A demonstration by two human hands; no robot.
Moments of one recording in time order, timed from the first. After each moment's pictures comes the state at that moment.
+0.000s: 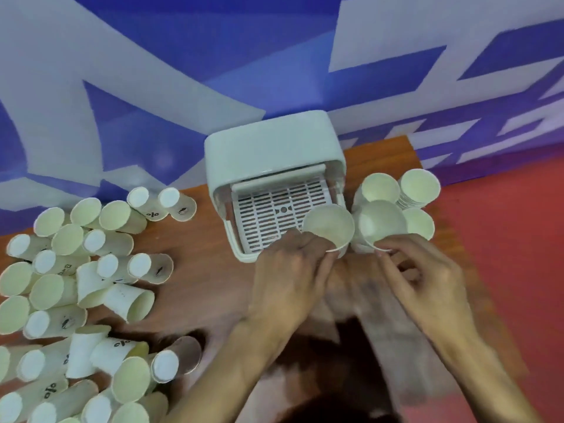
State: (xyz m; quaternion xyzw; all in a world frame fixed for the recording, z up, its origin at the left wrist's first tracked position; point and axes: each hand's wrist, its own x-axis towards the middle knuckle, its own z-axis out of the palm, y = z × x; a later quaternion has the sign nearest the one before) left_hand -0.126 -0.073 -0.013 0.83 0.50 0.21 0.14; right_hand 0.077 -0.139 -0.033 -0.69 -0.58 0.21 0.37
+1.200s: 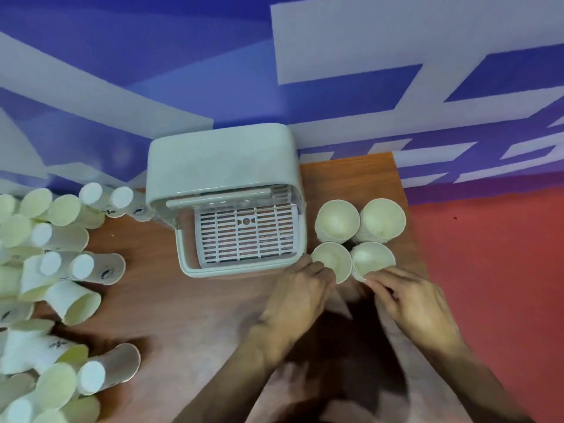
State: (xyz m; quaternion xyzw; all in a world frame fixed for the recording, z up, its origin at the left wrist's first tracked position) left_hand 0.002 -0.054 -0.119 0.88 0.43 0.09 0.19; right_hand 0.224 -0.103 -0.104 -0.68 -0.68 0.22 0.15
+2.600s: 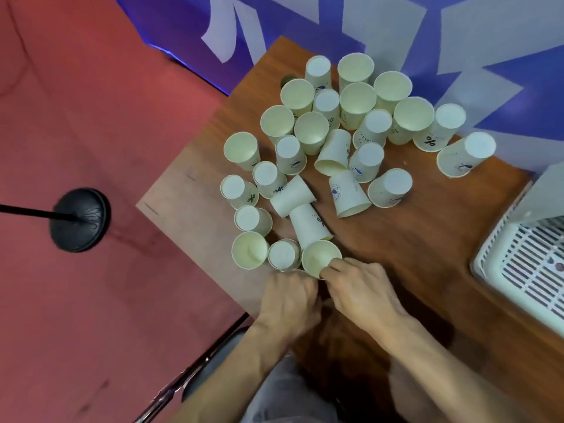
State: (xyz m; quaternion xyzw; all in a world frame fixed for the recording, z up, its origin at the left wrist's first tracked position) left_hand -0.411 -0.240 -0.115 0.56 0.79 -0.12 0.23; right_hand -0.297 -0.135 -0.140 -0.19 -0.96 0.18 -0.08
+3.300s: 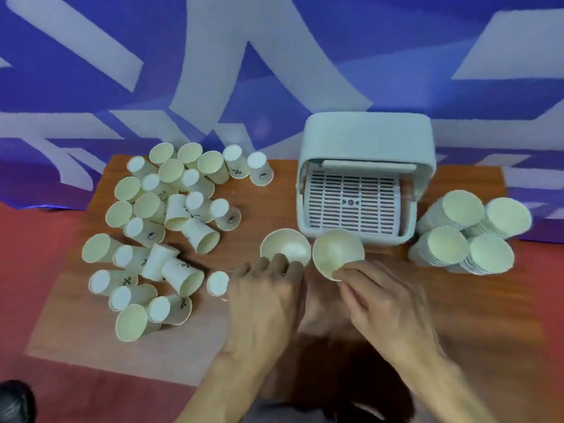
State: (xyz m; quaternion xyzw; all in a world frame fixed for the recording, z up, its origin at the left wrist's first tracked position) left_hand -0.220 -0.168 0.024 0.73 0.69 0.04 -0.01; right_hand -0.032 -0.158 -0.023 -0.50 -0.81 0.13 0.29
